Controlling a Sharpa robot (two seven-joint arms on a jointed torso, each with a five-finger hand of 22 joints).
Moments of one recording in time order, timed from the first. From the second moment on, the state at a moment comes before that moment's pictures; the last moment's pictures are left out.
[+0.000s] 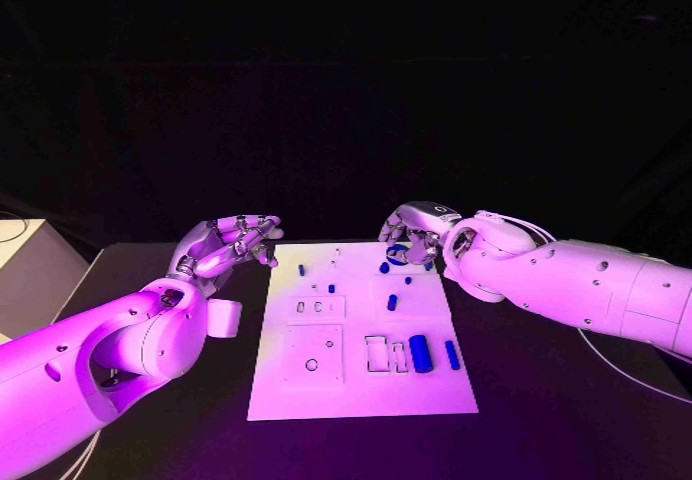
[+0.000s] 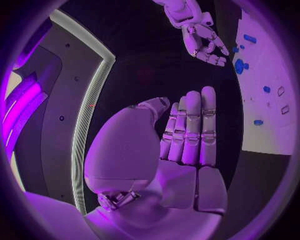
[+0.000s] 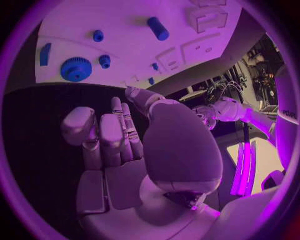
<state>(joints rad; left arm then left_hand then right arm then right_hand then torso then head) 0.95 -0.94 0.31 1.69 -0.19 -0.40 0.39 1.43 -0.16 0.45 0.21 0.27 0.95 0.19 0.23 0.22 1.22 0.11 0.08 0.11 1.18 0.04 0.83 0.70 0.17 1.02 0.13 0.85 0.51 1.35 -0.65 -0.13 1.24 -1.46 -0.34 -0.02 1.36 -0.25 0.55 0.03 0.21 1.02 0.17 0.16 0.22 1.14 0.10 0.07 0.07 1.47 0.01 1.18 0.99 0.12 1.36 0.10 1.17 0.98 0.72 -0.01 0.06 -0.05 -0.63</state>
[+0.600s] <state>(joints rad) 0.95 -0.95 0.32 1.71 -0.20 -0.39 0.37 1.42 -0.16 0.45 0.21 0.27 0.95 0.19 0.23 0.23 1.23 0.10 0.09 0.12 1.18 0.04 0.86 0.72 0.17 1.02 0.13 0.90 0.55 1.35 -0.61 -0.13 1.19 -1.60 -0.27 -0.10 1.36 -0.26 0.54 0.03 0.21 1.02 0.17 0.16 0.22 1.11 0.11 0.07 0.07 1.46 0.01 1.25 1.04 0.12 1.37 0.11 1.19 1.01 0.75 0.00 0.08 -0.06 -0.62</state>
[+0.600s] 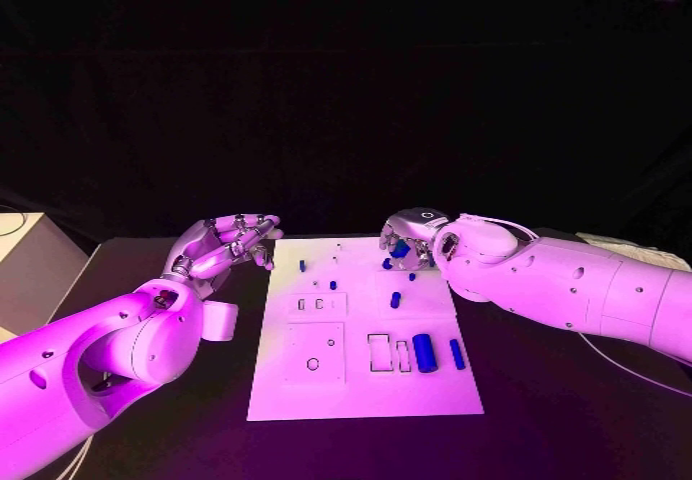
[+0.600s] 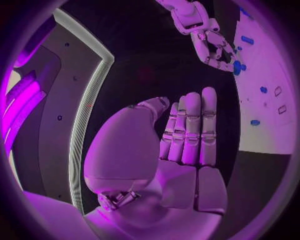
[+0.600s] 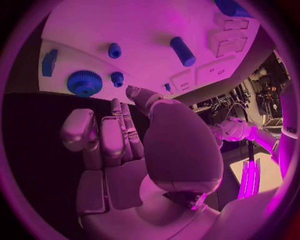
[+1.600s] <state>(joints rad) 0.95 -0.95 0.32 1.71 -0.21 -0.38 0.36 1.42 -0.16 0.45 0.21 0.27 0.95 0.19 0.23 0.23 1.23 0.10 0.09 0.12 1.18 0.04 0.87 0.72 0.17 1.02 0.13 0.91 0.56 1.34 -0.58 -0.13 1.14 -1.65 -0.22 -0.13 1.36 -0.24 0.56 0.05 0.22 1.03 0.17 0.17 0.24 1.13 0.10 0.07 0.08 1.46 0.01 1.29 1.07 0.12 1.39 0.11 1.22 1.06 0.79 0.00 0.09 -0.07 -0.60</state>
